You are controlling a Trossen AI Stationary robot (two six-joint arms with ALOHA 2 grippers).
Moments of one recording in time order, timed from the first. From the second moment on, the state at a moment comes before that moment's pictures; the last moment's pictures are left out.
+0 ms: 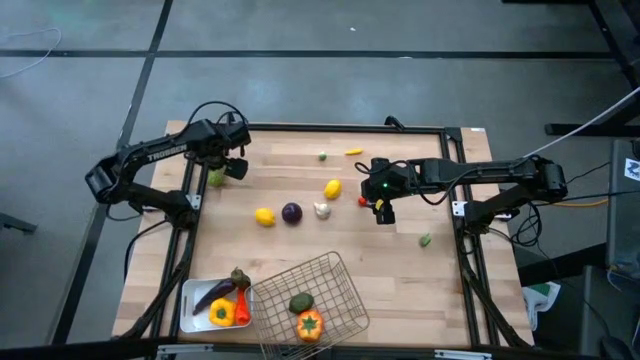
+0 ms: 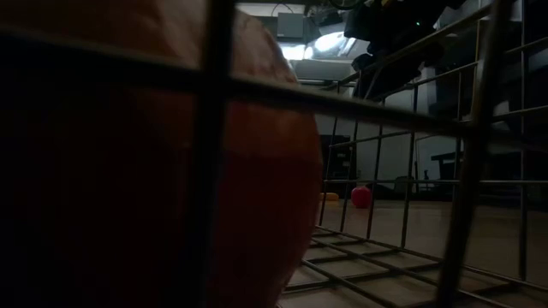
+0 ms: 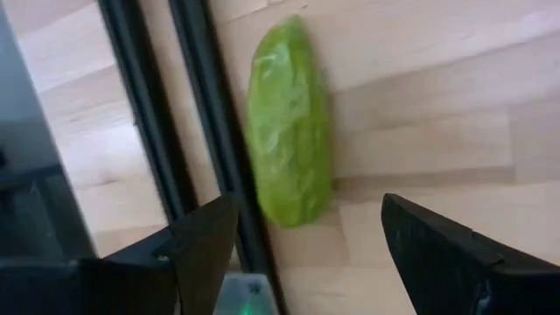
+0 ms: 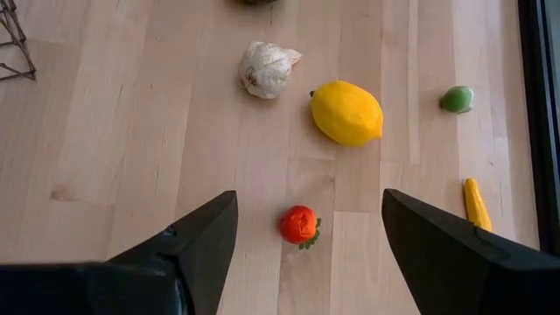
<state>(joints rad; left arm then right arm) 0.72 1.29 0.88 -1.21 -0.32 -0.62 -0.07 1.37 1.08 -0.68 0.10 -0.24</state>
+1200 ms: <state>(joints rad) 0.91 1.29 0.68 -0.78 -0.09 -0.54 -0.07 1.37 1.08 -0.68 0.09 -0.24</state>
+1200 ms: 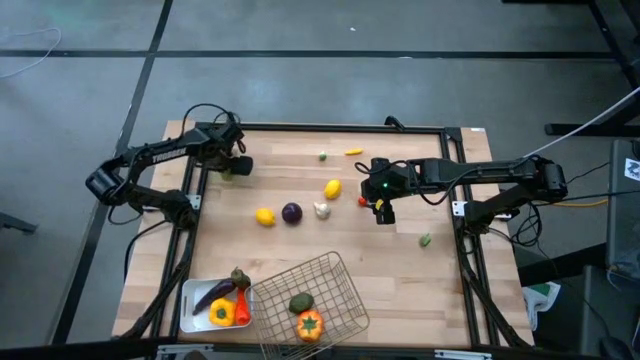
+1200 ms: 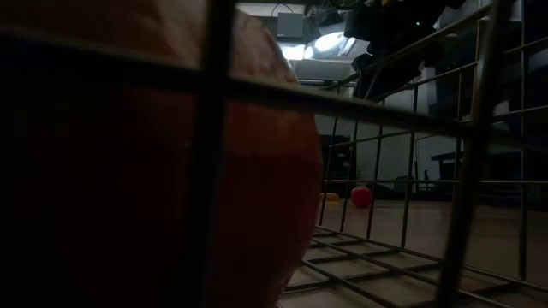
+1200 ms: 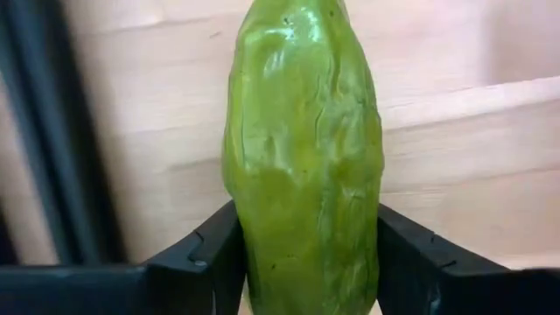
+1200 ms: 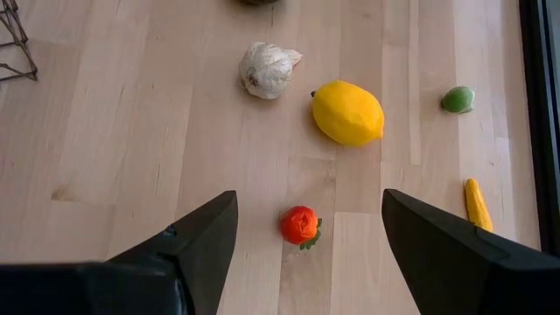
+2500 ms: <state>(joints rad) -0.24 0.94 1.01 -1.37 0.73 -1.74 -0.07 1.37 1.08 -0.67 0.09 -0.24</state>
